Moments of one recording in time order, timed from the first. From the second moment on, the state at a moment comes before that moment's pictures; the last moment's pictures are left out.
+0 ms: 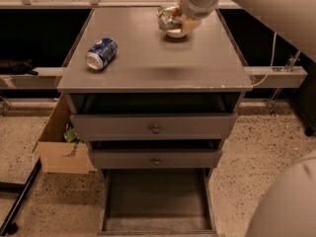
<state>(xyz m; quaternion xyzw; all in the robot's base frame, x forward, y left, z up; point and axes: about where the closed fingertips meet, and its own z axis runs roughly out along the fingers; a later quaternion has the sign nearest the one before) 0.748 -0.082 0.982 -0.69 0.59 -0.27 0.33</state>
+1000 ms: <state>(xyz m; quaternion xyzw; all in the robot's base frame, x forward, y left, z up) 0.719 -0.119 0.928 -0.65 0.65 -0.24 0.31</state>
